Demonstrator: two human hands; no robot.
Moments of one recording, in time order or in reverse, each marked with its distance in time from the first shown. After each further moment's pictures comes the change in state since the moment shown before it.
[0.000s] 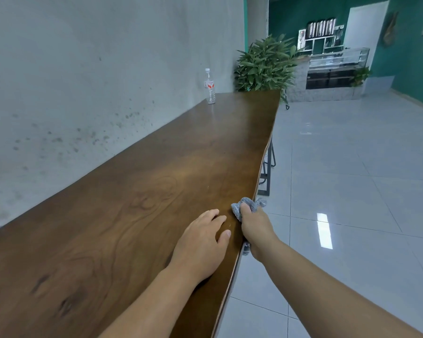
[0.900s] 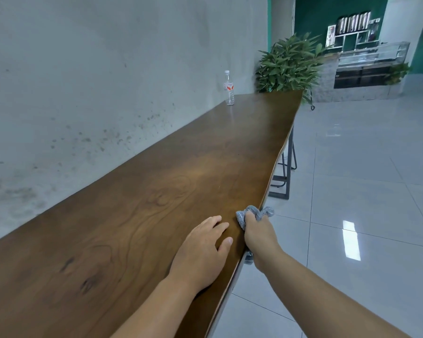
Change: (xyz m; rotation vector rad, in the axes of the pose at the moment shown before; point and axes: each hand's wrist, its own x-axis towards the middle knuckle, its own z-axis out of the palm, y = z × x) left_hand -0.026 0.005 -0.003 0.009 0.022 -0.094; right_hand -0.023 0.005 0.000 -0.012 -0.052 -0.022
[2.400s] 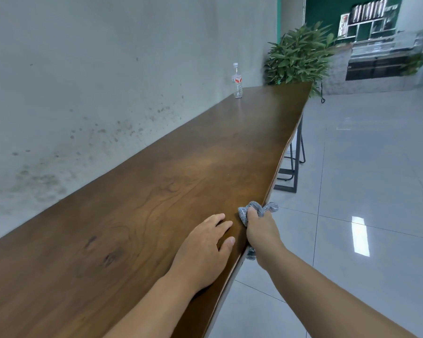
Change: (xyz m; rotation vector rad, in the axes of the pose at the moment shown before) left_hand -0.043 -0.005 -0.009 0.024 -0.017 0.022; right_hand -0.034 0.017 0.007 -0.029 -0.002 -0.001
